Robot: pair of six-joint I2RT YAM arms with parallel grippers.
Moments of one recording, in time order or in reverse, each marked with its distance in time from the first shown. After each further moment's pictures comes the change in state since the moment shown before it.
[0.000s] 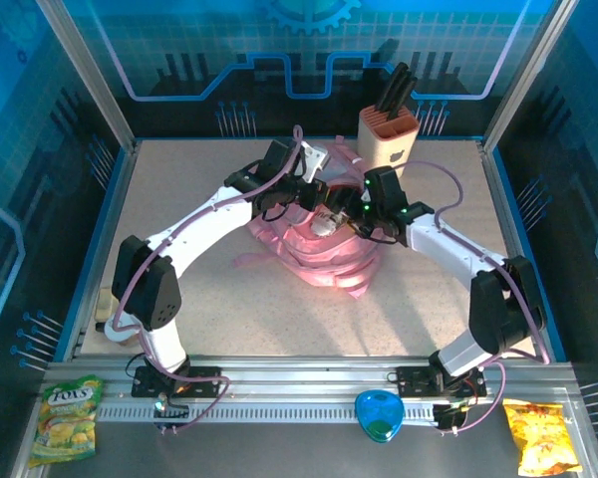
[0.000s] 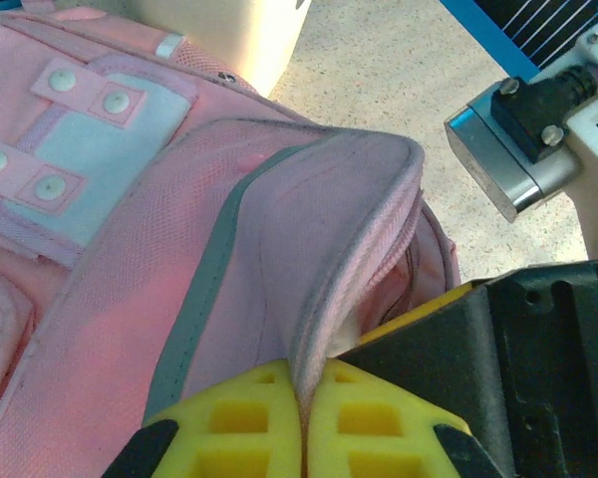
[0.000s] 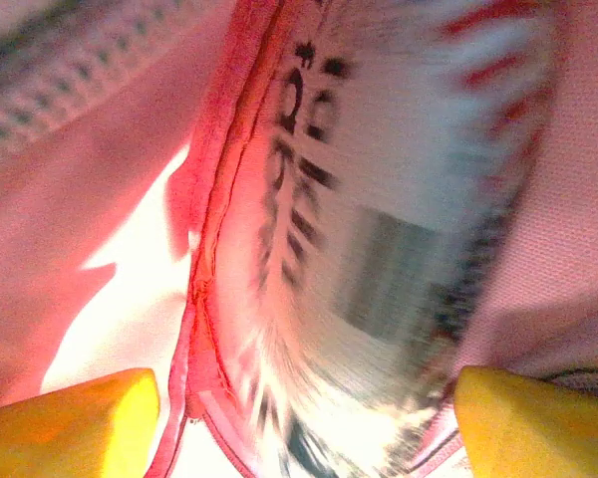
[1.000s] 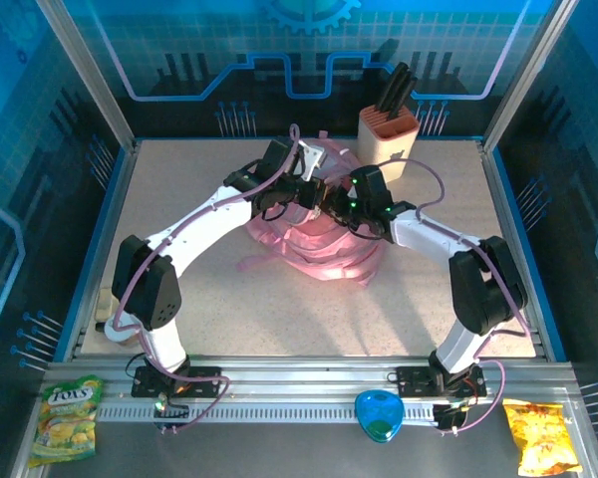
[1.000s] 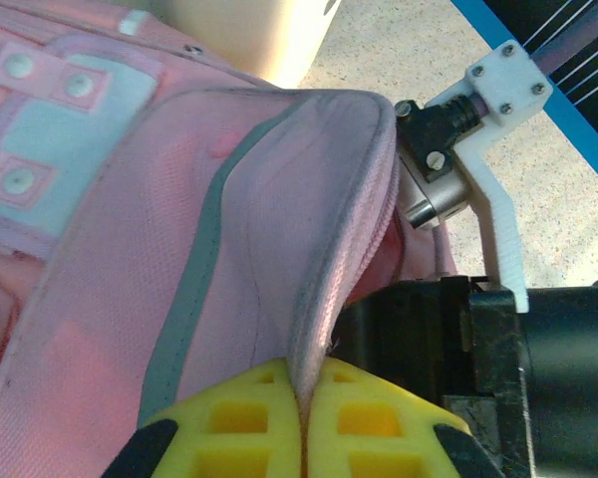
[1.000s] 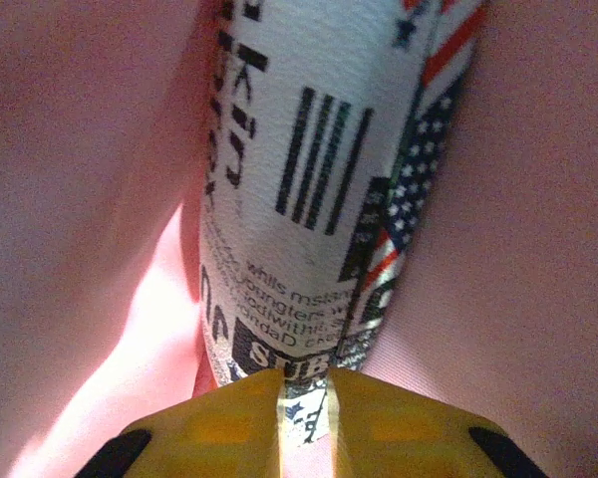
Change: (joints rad) left arm 0.005 0.000 0.000 0.000 -0.026 -0.044; right arm 0.029 0.151 0.040 0.180 -0.008 -0.020
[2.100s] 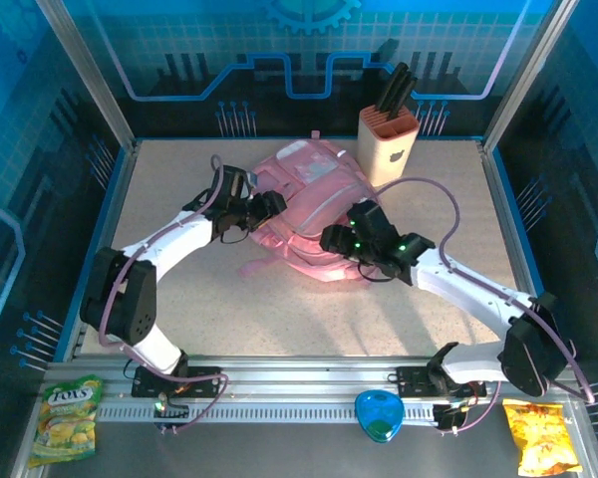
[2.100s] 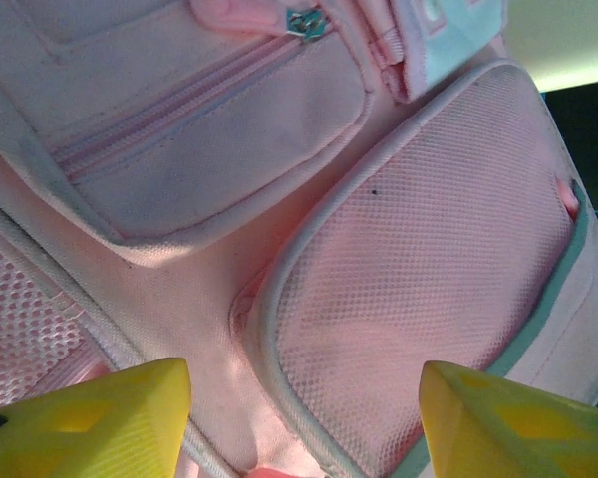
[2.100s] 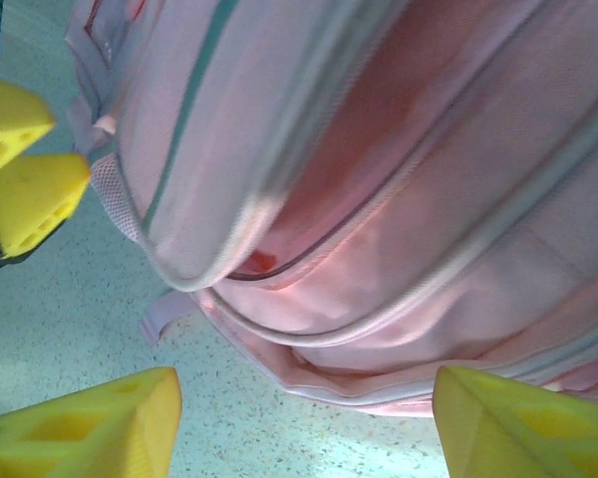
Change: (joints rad) left arm 0.264 -0.159 -0.500 0.264 0.181 -0.618; right arm 0.239 -0.376 -0.174 -0.325 0.354 -0.134
